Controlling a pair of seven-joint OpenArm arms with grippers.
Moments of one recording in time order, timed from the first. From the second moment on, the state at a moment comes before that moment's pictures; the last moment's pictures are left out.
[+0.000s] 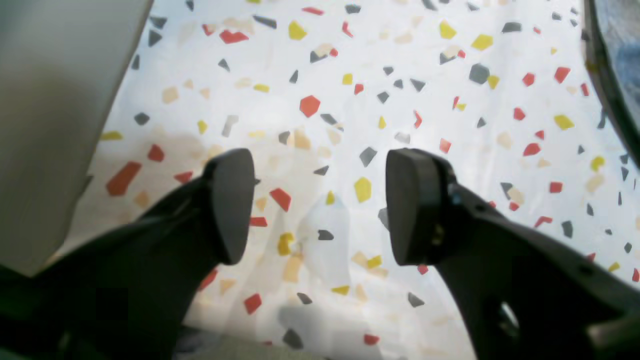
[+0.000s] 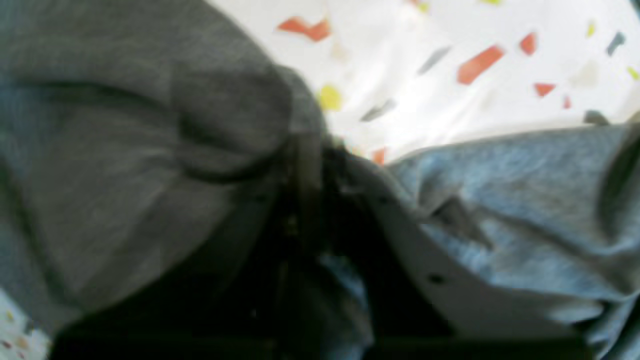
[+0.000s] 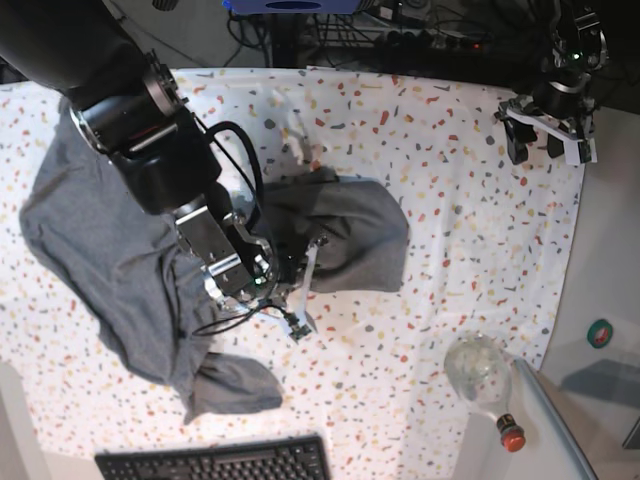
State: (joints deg) left arm 28.2 -13.2 -25.7 84.3 -19.7 -15.8 14.1; right arm 26.7 -5.2 -27.3 41.6 3.7 9.3 -37.0
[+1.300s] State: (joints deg) left arm 24.7 -13.4 -18.6 84.4 -20.1 -15.5 14.4; right arm -8.9 8.8 -18.0 105.9 3.7 9.0 -53.5
